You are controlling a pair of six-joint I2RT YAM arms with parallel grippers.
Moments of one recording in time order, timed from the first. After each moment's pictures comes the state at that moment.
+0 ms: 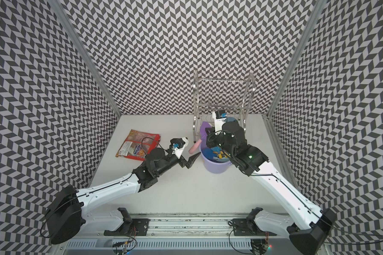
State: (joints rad) left arm -0.84 1.26 0.74 0.47 -0.02 0.14; right arm 0.64 1.16 1.26 -0.42 0.13 0.29
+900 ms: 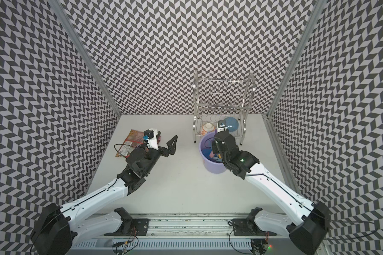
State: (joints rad) left arm -0.65 1.08 0.61 0.53 -0.24 -0.17; right arm 0.69 1.19 1.08 -0.43 0.53 0.23
